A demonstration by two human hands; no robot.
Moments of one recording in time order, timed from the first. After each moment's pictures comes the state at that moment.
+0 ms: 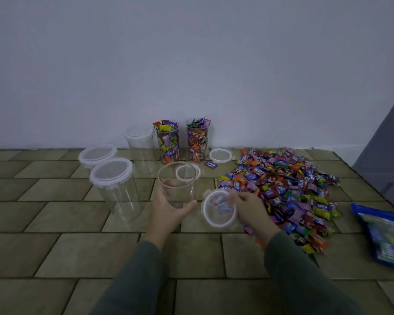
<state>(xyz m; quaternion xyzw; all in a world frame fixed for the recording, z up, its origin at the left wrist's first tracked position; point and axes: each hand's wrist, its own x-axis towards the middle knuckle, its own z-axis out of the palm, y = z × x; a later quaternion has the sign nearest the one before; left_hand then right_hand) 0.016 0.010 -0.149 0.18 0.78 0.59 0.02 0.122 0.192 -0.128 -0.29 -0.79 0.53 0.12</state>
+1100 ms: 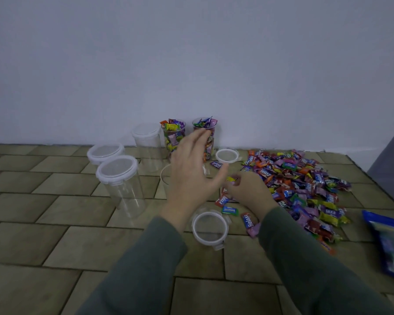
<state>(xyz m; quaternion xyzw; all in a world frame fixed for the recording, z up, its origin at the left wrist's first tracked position) 0.045 0.055 -0.048 0.36 0.78 0.41 -0.30 0.086 0.209 -0.097 -0.24 -0.92 0.30 0.12</state>
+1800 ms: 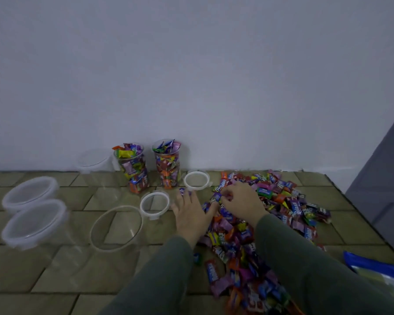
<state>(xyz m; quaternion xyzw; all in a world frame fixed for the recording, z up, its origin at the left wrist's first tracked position) -0.015 0.207 -0.147 0.22 0.95 0.21 0.07 0.038 0.354 -0.126 -0.18 -0.96 0.19 0.10</state>
